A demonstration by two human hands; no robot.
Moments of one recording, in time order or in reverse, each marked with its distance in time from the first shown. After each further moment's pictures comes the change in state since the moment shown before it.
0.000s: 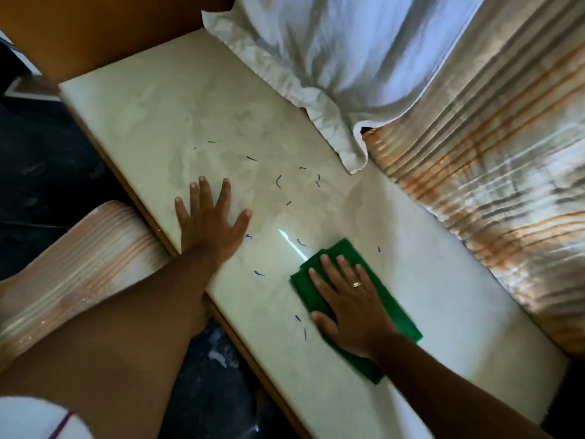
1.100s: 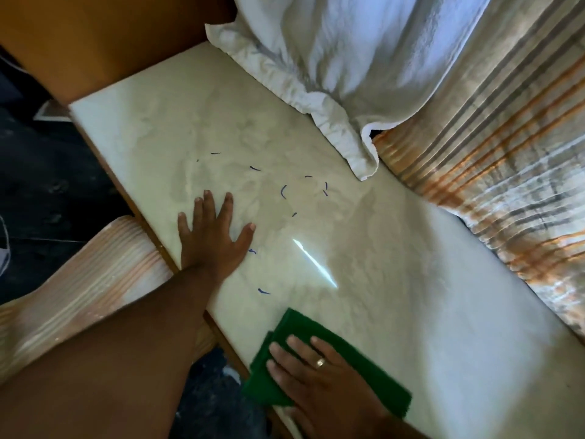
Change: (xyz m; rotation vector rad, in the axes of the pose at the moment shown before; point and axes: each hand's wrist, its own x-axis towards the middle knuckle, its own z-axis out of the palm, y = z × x) left_hand 0.001 0.004 -0.007 0.048 -0.002 -0.016; right_hand -0.034 -0.063 0.022 -0.004 -0.019 -0.387
